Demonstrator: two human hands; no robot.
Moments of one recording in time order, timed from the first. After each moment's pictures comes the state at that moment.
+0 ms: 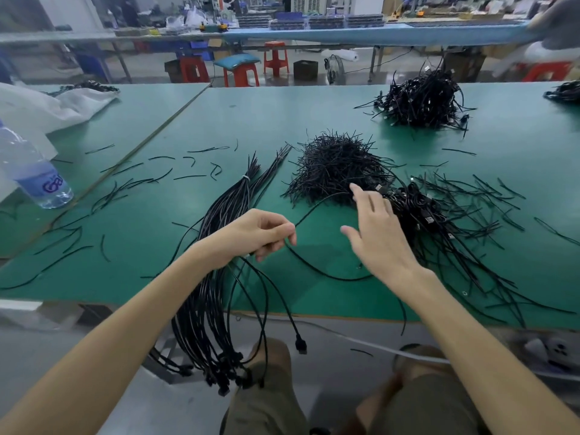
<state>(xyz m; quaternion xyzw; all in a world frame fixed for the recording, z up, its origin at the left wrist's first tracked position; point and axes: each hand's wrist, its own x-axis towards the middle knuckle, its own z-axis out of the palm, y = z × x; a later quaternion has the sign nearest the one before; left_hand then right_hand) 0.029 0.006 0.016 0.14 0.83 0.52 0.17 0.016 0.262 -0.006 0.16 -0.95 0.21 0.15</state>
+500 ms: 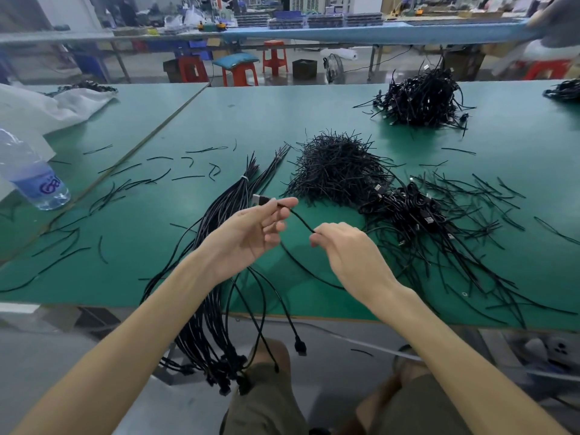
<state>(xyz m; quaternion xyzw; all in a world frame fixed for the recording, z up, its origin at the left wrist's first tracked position) 0.032 0.009 0.003 0.07 0.50 0.84 0.19 0.051 0.234 -0.010 0.26 -0.90 0.31 0.14</state>
